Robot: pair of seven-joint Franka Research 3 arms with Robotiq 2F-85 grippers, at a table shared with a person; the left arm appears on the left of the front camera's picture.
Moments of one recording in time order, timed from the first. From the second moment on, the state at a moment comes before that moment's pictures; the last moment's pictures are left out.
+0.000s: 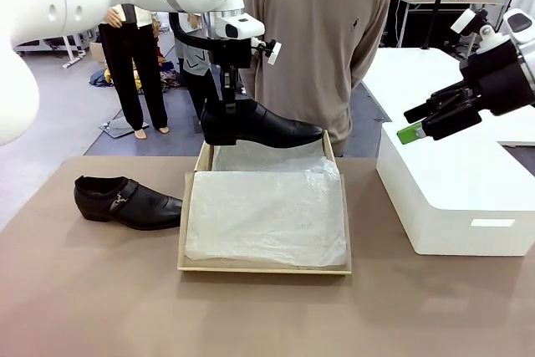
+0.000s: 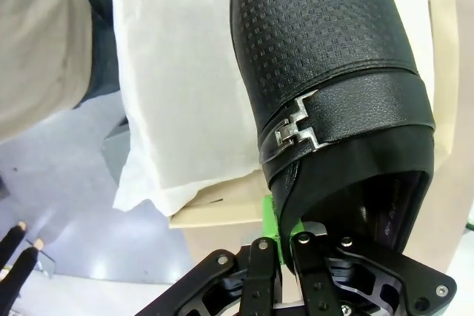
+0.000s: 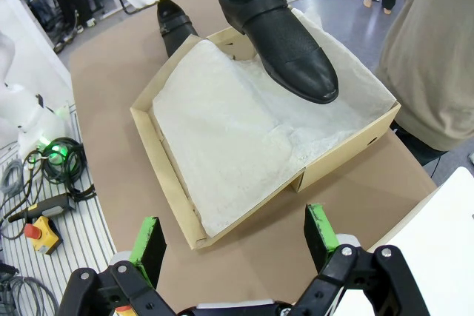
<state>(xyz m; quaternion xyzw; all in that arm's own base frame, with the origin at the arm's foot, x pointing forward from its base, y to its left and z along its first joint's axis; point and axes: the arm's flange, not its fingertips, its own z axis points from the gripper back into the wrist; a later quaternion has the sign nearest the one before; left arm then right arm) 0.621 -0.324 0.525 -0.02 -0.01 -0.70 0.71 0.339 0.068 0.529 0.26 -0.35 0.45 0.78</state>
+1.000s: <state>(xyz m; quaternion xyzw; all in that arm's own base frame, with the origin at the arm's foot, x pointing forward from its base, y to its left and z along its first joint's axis) 0.629 -0.334 0.507 -0.02 0.00 -0.71 0.71 0.339 0.068 0.529 0.26 -0.35 0.45 0.78</state>
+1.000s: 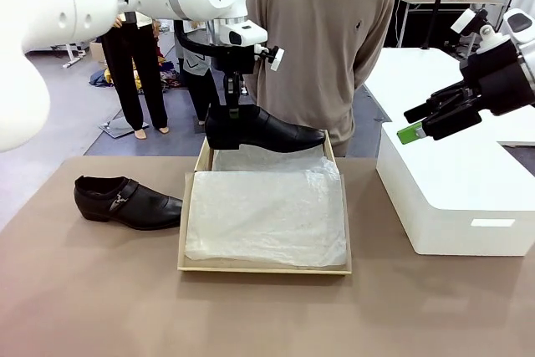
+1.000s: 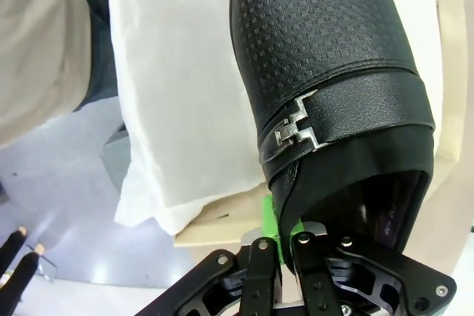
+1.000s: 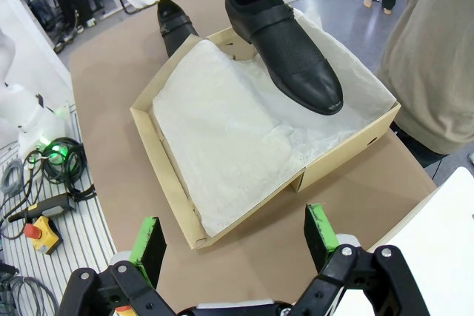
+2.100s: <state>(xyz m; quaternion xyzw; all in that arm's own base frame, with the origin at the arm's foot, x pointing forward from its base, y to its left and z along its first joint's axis) 0.660 -0.354 0.445 -0.01 0.01 -0.71 0.71 0.339 0.068 0.530 0.26 -0.35 0.45 0.78</state>
